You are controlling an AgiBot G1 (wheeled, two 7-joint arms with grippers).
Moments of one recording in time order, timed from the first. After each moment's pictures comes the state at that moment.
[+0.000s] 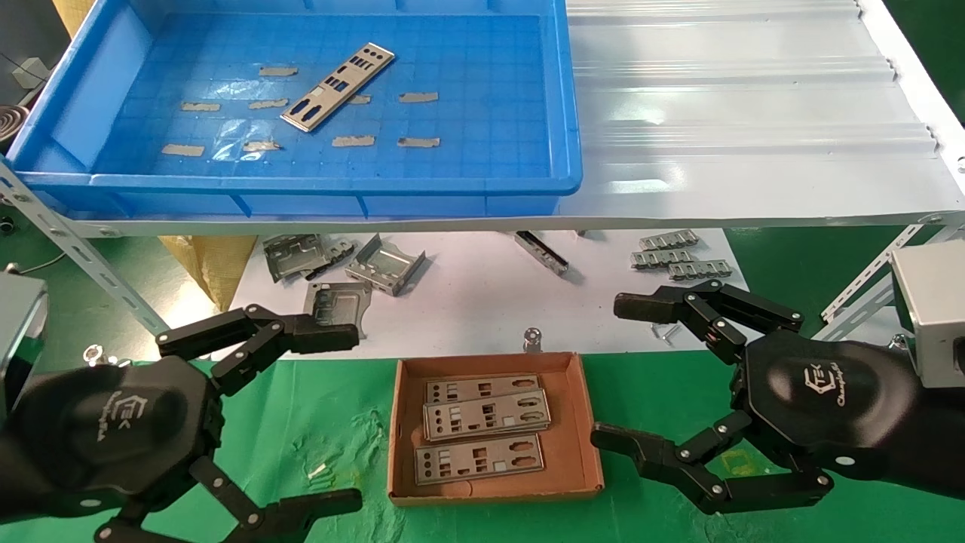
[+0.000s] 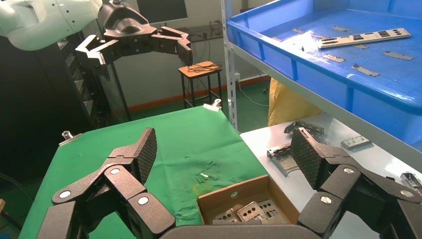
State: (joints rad) left arm -1.08 0.61 0.28 -1.28 0.73 1.50 -0.19; right arm 1.08 -0.51 -0.45 1.20 -0.58 -1.38 0.06
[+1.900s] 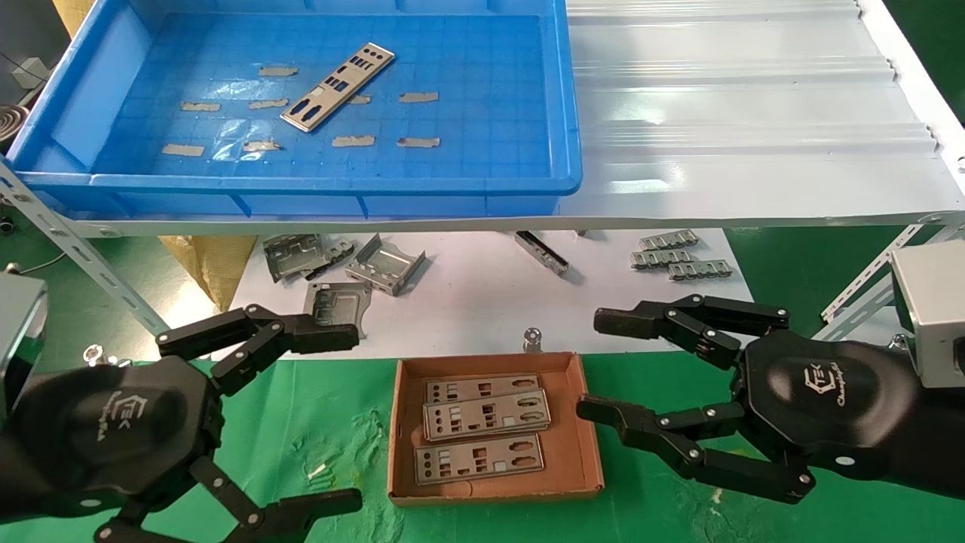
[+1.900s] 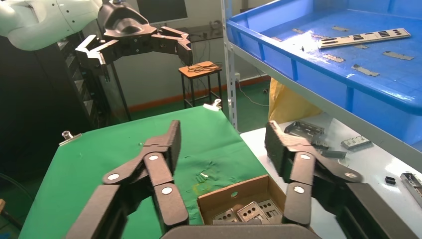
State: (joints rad) left arm -1.08 0.61 0.28 -1.28 0.73 1.50 -0.19; right arm 1.08 -0.51 -0.45 1.20 -0.58 -1.38 0.06
